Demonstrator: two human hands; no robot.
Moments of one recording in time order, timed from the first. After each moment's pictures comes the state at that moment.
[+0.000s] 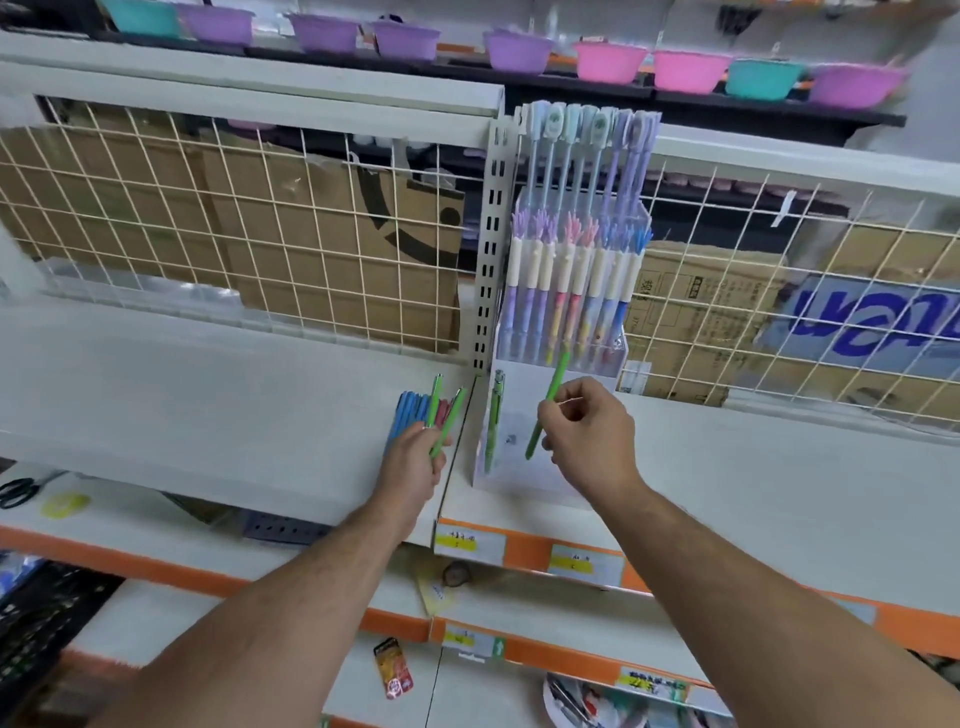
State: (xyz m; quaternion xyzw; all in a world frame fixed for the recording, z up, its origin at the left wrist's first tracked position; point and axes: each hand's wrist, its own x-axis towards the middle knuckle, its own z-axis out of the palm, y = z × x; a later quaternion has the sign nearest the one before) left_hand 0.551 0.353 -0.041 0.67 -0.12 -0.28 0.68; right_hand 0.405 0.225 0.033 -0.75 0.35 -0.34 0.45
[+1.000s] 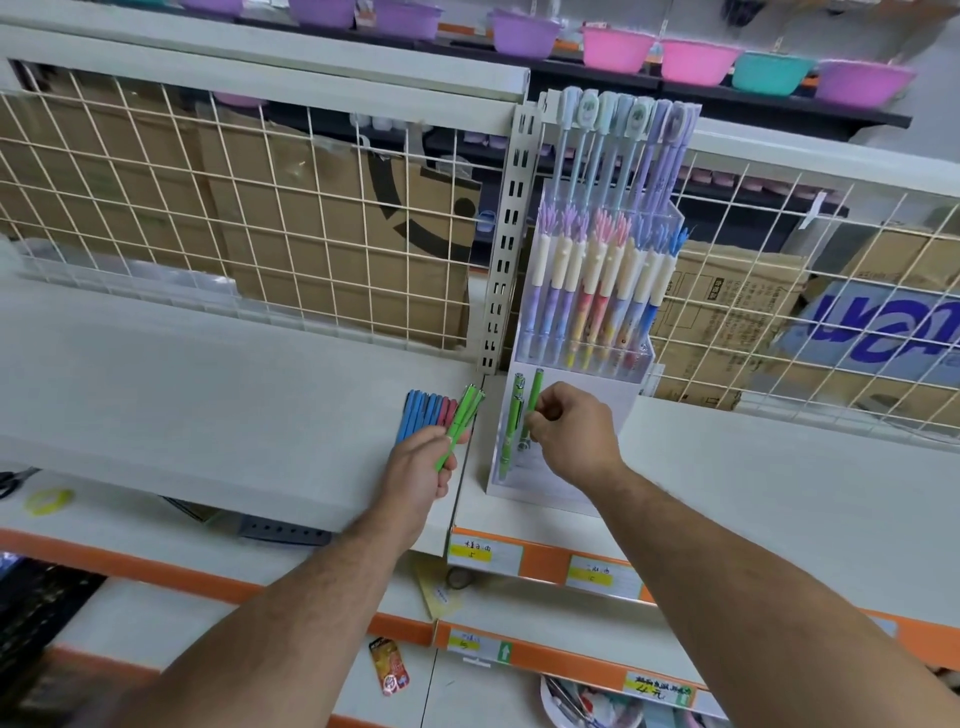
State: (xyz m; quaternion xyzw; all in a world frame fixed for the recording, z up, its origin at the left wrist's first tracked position) left_hand 0.560 0.360 -0.044 0.61 -0.14 -0.32 0.71; right_hand 0.451 0.209 0.013 -0.83 0.37 -0.23 0.35
